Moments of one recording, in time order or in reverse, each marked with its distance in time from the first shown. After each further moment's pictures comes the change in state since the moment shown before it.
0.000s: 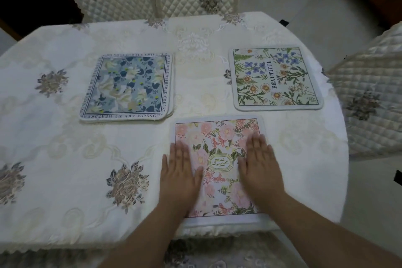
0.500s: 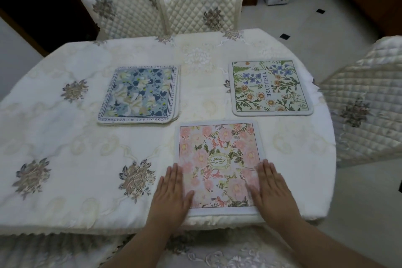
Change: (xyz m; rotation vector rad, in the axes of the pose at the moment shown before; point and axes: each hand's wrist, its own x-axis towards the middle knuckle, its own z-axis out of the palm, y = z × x) left_hand -0.069 -0.030 0.000 0.069 -0.168 0.010; right_hand -0.077 0.052 -0.004 -0.007 -0.167 -0.029
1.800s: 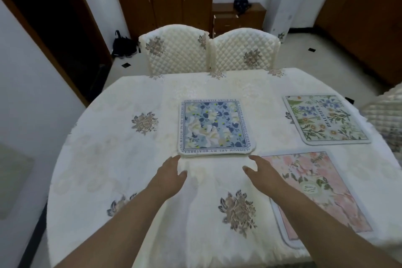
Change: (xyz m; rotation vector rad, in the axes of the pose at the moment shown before) left_hand 0.065 -0.323 -0.193 -0.472 -0.071 -0.084; right_hand 0.114 -0.375 -0.093 0.517 -0.057 0.258
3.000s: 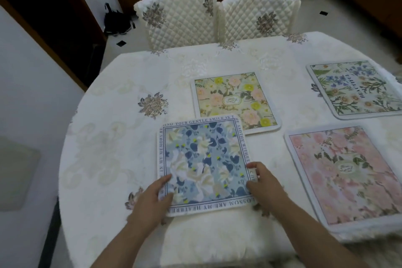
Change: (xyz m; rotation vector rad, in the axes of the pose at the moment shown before) left_hand -0.042 -0.134 0.007 -0.319 0.026 -0.061; right_hand -0.011 -0.009 0.119 0.234 -0.024 0.144
